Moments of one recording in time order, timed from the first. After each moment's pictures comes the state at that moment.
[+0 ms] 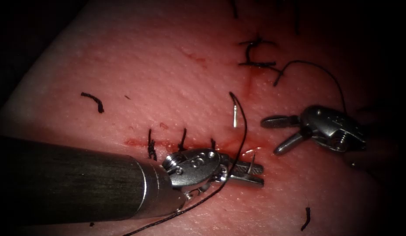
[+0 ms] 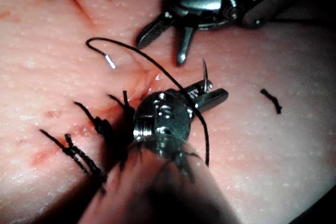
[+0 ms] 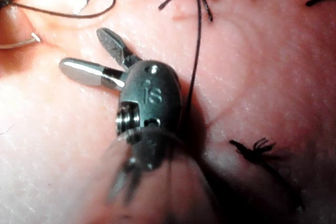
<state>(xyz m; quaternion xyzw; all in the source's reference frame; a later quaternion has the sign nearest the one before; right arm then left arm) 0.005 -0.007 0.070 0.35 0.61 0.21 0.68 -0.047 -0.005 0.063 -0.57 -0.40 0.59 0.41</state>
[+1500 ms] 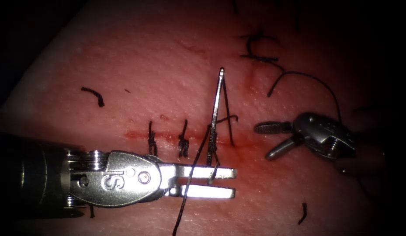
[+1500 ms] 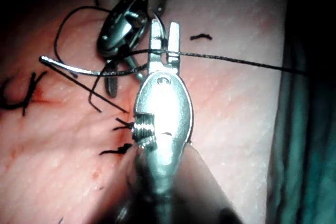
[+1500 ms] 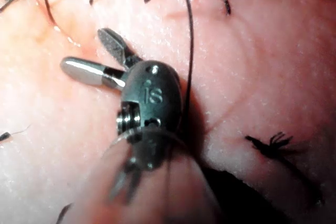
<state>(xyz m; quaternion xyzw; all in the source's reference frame) 0.006 -0.010 0.071 0.36 0.61 0.22 0.68 -0.039 0.001 0.045 -0.69 -0.01 0.70 0.19</state>
